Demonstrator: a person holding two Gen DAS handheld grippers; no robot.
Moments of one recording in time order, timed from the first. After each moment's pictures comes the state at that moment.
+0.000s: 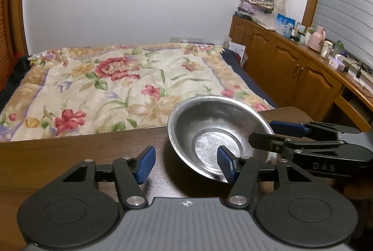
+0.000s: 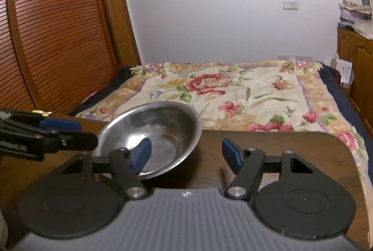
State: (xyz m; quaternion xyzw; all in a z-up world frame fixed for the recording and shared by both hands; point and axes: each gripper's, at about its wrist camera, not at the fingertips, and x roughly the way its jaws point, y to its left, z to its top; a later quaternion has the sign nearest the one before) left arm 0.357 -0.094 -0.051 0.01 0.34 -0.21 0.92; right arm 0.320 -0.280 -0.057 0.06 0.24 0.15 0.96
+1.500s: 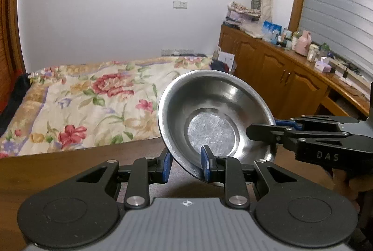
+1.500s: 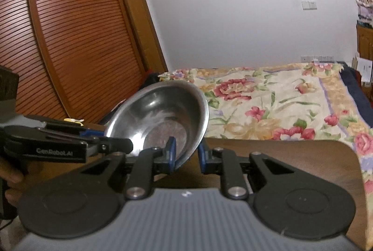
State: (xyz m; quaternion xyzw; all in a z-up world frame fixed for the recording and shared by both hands) left arm 0.302 -0.088 0.005 0.02 0.30 -0.23 0.92; right arm 0.298 -0.277 -0.017 0.08 0.23 0.22 0.95
